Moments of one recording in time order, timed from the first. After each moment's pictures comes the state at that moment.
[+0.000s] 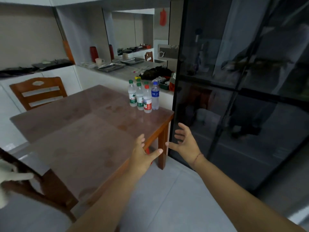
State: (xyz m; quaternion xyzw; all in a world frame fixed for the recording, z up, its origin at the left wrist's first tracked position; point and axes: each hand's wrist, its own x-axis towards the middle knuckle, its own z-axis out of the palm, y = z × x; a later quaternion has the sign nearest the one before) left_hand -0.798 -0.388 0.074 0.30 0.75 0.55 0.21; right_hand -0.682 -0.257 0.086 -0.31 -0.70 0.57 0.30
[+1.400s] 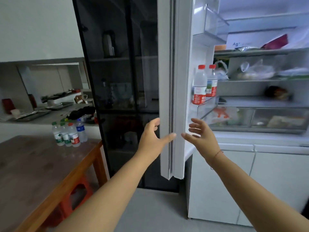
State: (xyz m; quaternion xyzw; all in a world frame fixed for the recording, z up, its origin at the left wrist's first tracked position) left_hand -0.379 -0.428 0.256 0.61 0.55 0.53 0.20; right_hand -0.200 -0.391 0.250 -0.40 -0.64 0.36 0.55
